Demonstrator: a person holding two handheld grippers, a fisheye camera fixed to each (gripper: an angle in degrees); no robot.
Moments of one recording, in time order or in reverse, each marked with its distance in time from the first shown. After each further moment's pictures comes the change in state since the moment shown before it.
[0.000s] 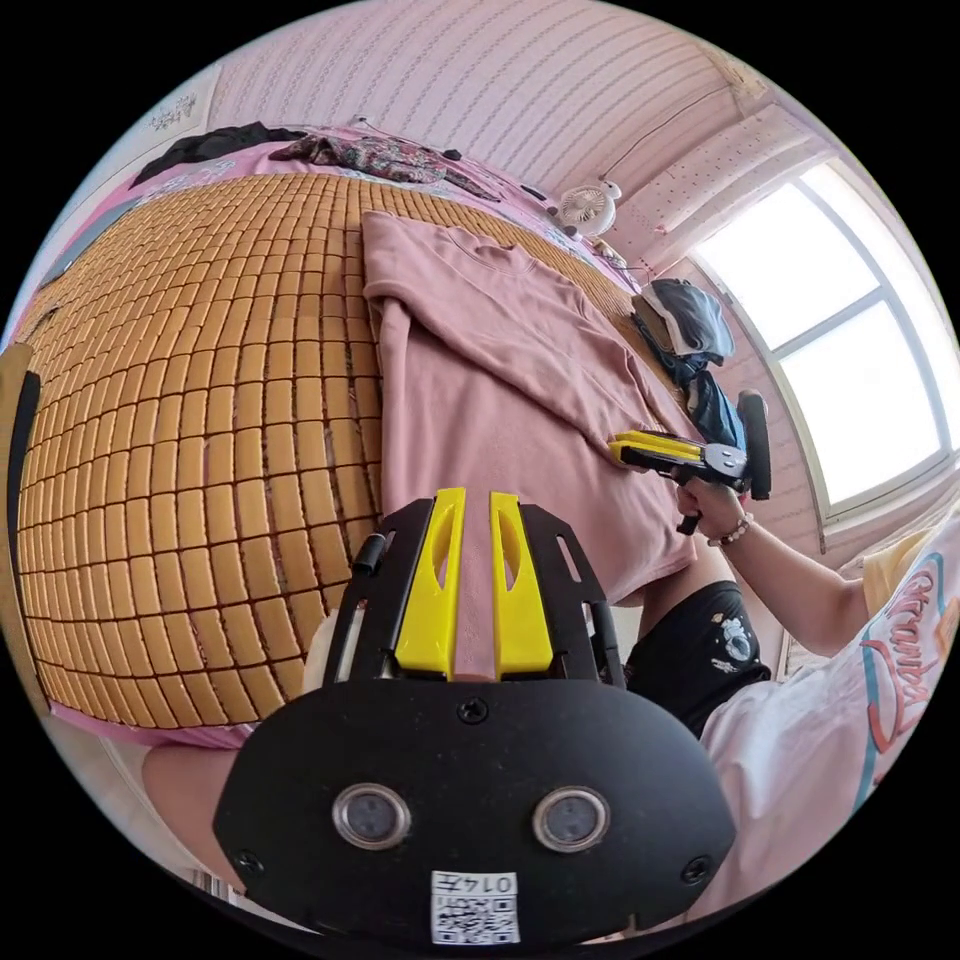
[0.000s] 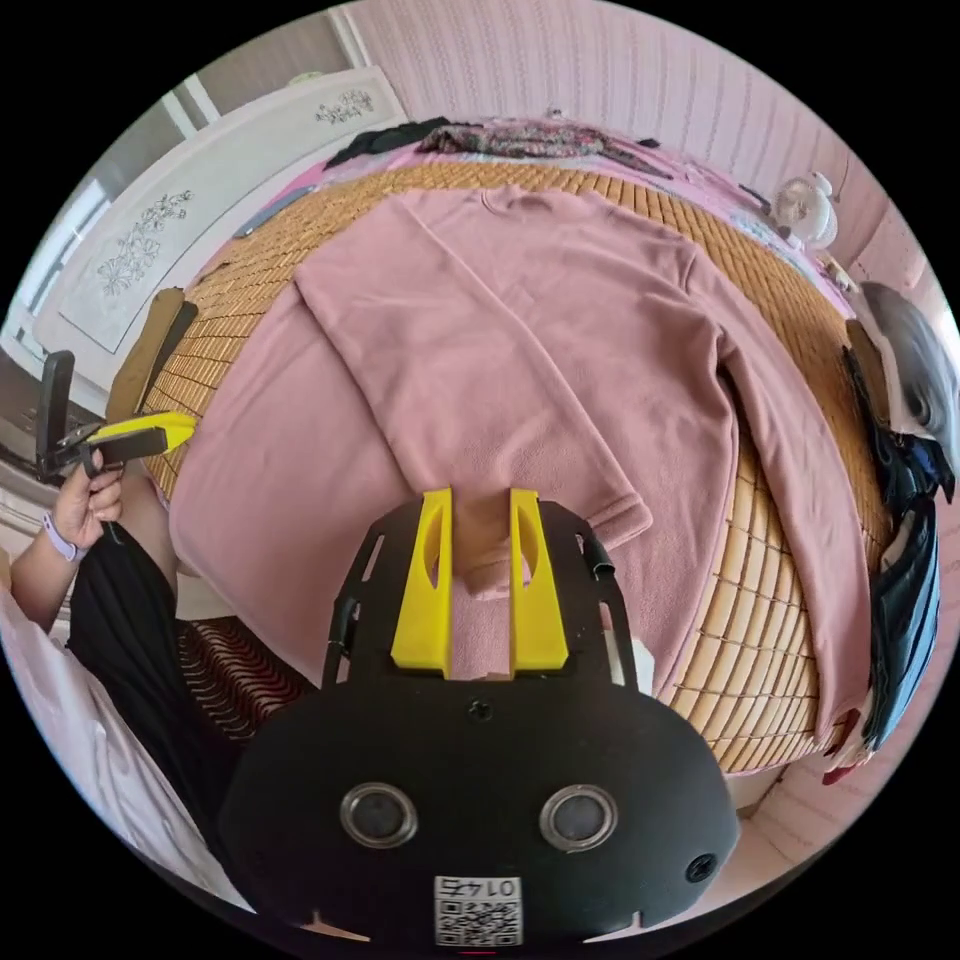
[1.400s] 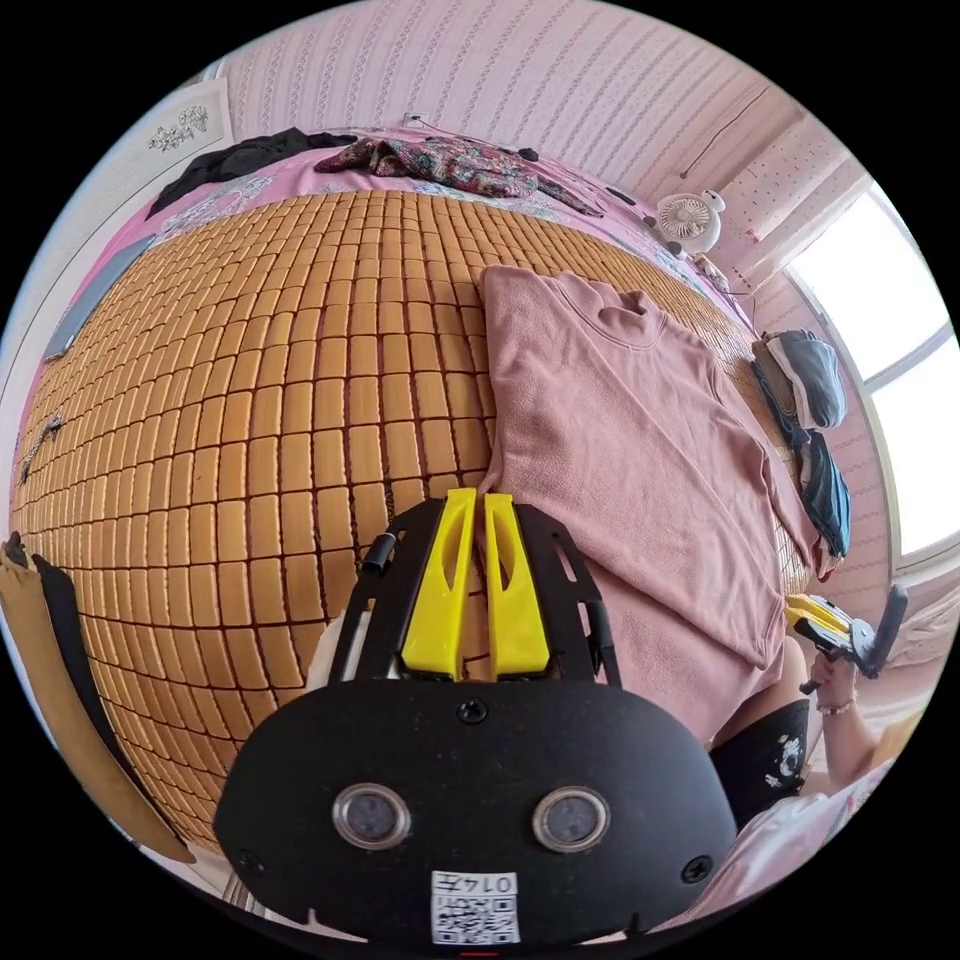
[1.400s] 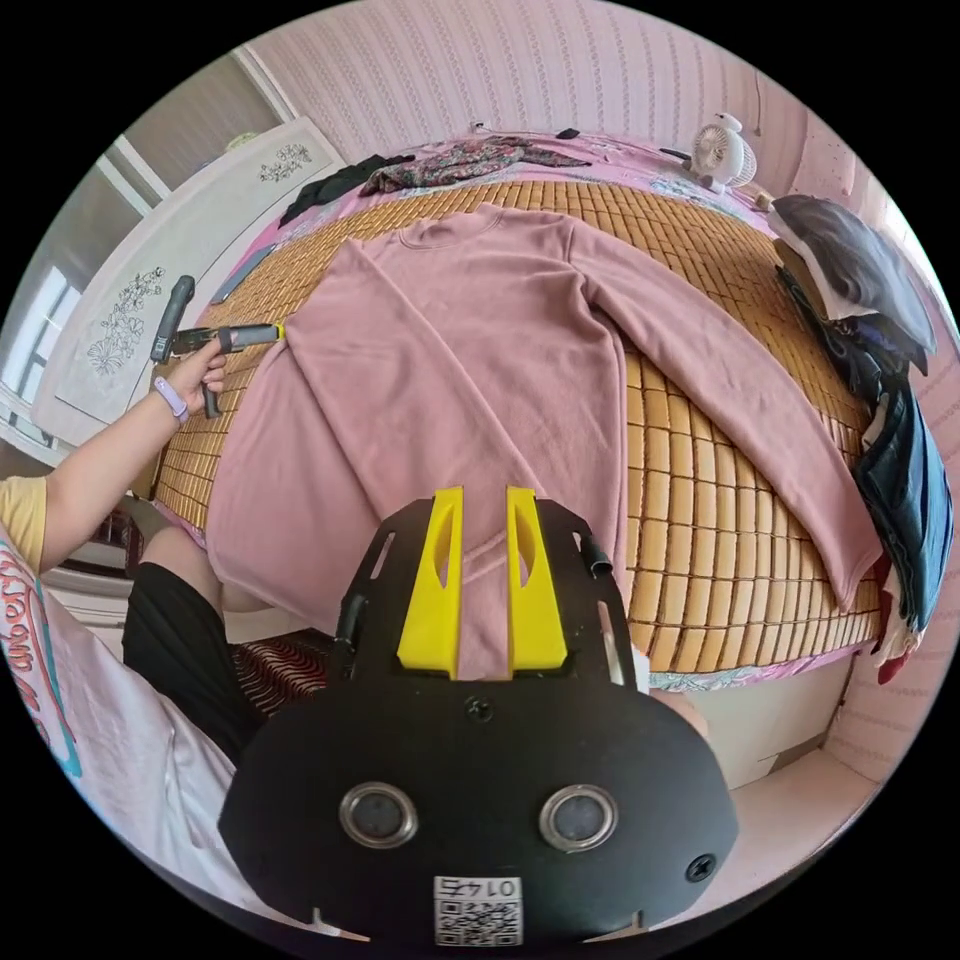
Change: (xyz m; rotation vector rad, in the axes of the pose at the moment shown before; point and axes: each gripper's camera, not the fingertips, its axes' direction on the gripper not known) left arm -0.054 -0.207 0.040 -0.046 -0.228 -0.024; right arm 0.108 0.044 -0.123 0.044 -0.044 0.253
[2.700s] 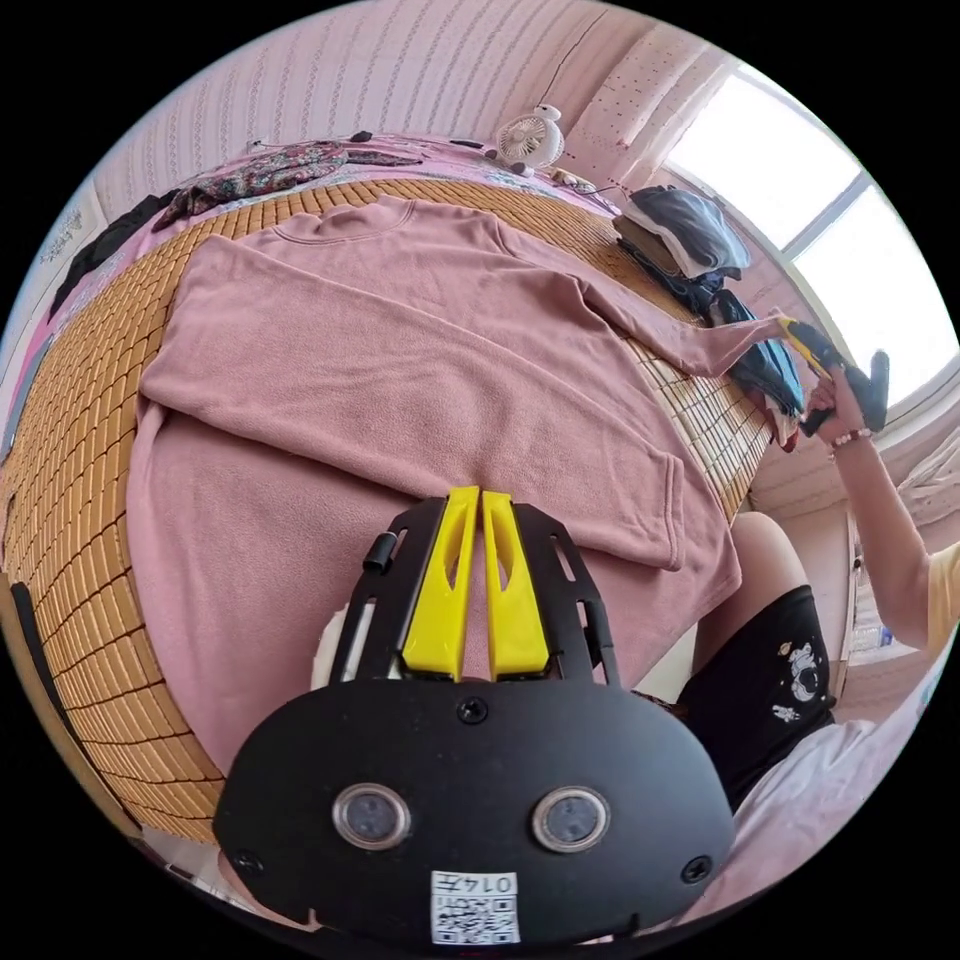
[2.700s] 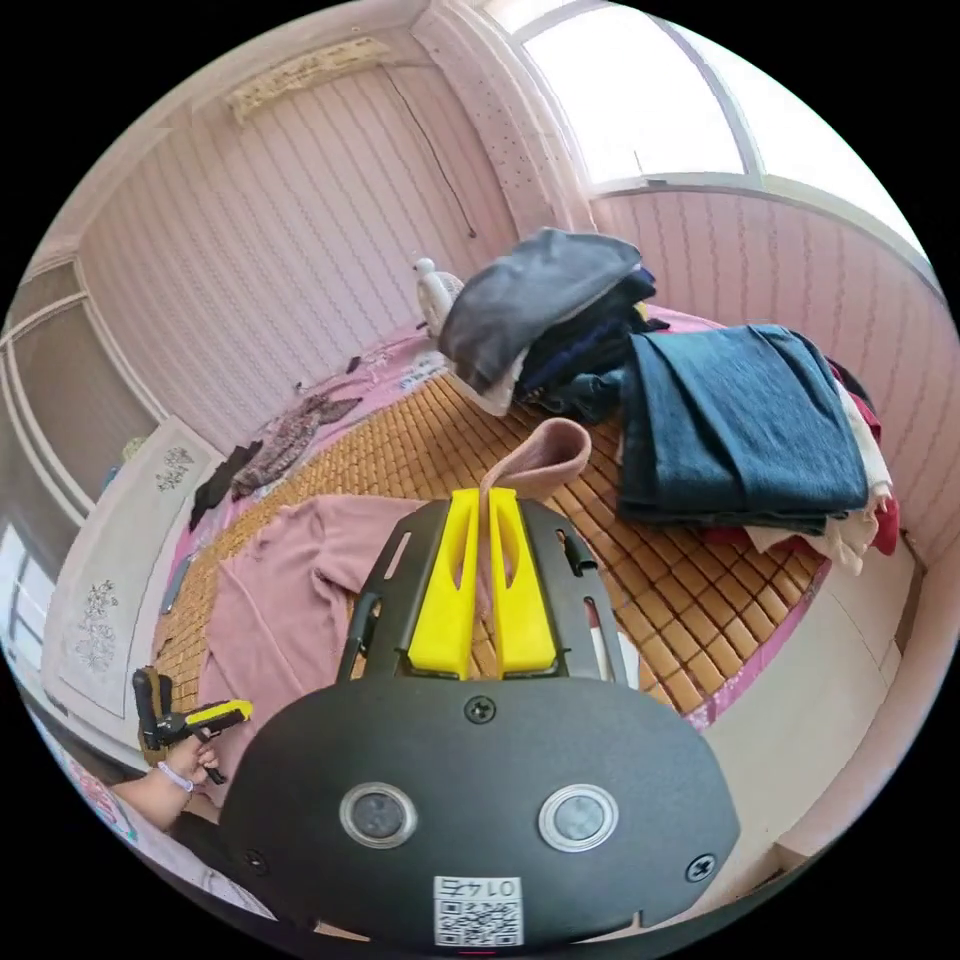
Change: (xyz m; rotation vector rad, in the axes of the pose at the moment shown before) left arm 0.105 0.080 0.009 -0.049 0.106 0.254; right arm 0.248 0.088 -0.187 0.737 -0.052 0.434
